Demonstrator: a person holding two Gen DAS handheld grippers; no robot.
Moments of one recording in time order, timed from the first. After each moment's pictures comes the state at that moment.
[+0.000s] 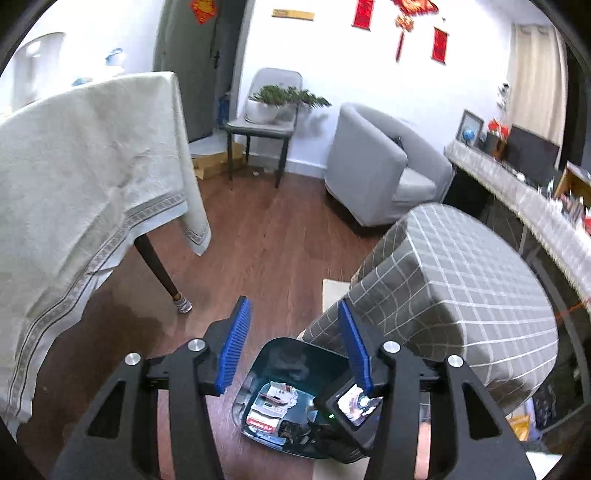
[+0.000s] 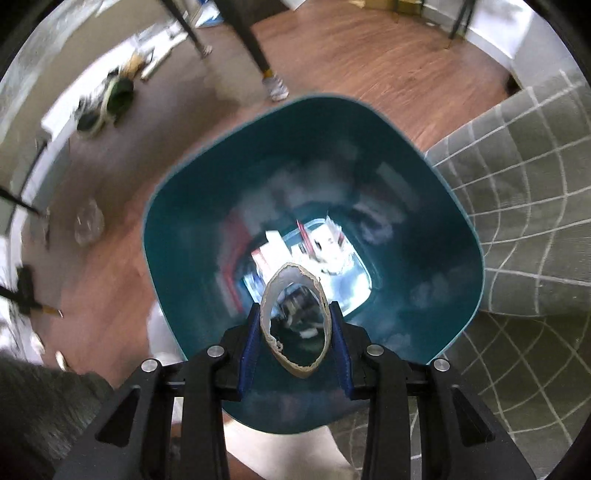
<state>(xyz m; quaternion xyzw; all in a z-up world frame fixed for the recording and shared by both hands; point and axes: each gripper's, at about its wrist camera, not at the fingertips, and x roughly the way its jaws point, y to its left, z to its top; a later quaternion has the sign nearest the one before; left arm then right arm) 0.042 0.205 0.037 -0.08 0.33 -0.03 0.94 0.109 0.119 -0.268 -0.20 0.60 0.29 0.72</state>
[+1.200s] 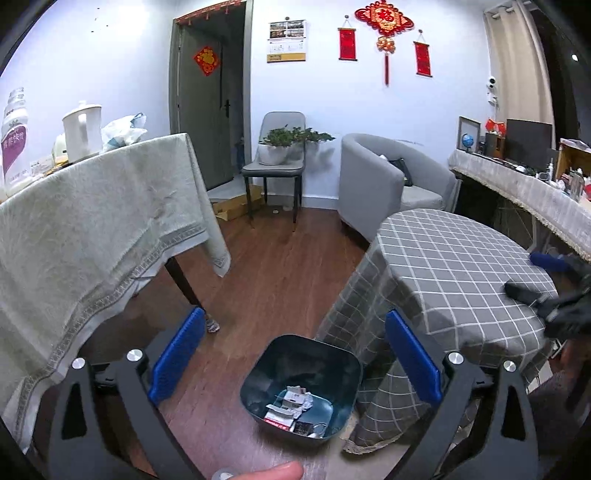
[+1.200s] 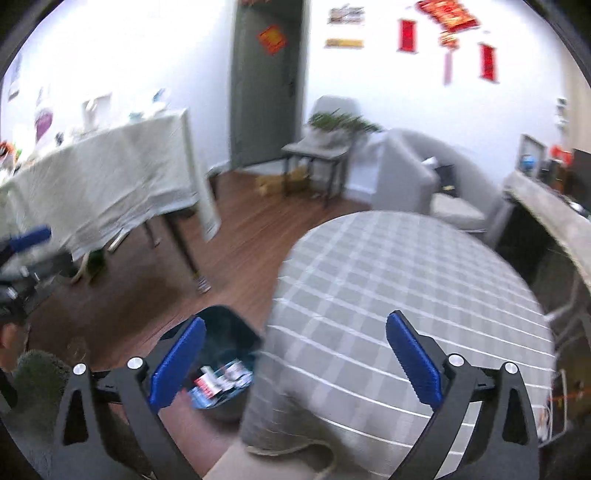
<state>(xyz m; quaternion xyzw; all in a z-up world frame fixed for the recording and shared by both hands) -0.065 0.129 0.052 0.00 0.25 0.03 0.97 -0.015 -0.109 0.026 -0.08 0.26 0.17 0.95</state>
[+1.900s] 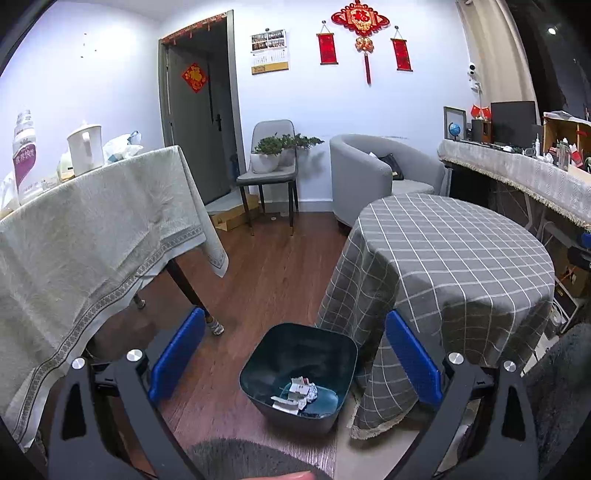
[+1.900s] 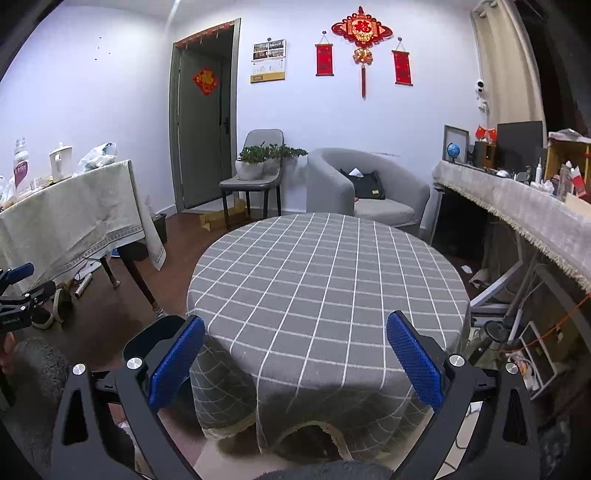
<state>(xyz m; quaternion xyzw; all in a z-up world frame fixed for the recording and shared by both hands) -0.114 0.094 0.030 0.04 0.24 0.02 0.97 -0.105 -0.216 0.012 -0.03 0.21 0.09 0.97</state>
